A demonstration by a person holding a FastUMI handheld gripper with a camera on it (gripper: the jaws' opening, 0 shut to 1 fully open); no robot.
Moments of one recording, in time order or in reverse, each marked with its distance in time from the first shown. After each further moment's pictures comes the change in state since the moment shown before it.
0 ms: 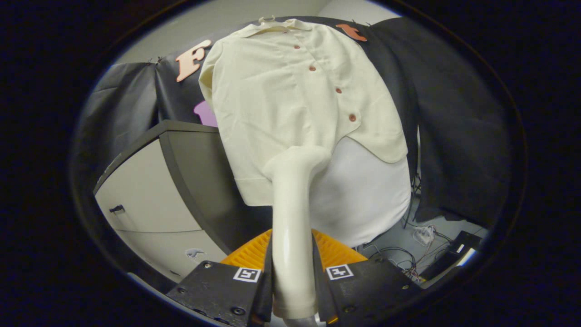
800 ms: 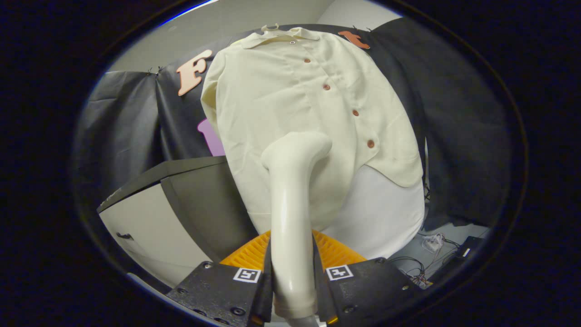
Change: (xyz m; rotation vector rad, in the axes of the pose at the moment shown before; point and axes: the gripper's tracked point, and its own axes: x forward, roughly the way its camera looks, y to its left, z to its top) arm 0.019 0.021 0.027 0.048 -0.068 0.025
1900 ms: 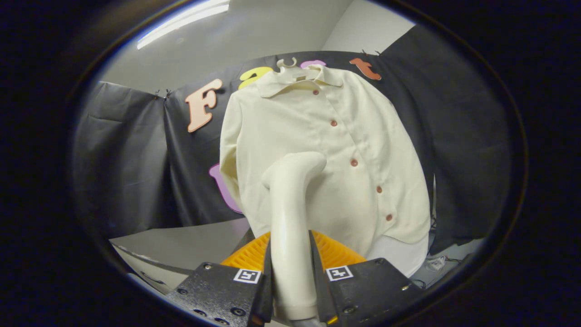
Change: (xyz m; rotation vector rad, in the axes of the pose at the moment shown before) arm 0.004 0.042 0.132 -0.009 -0.215 0.027
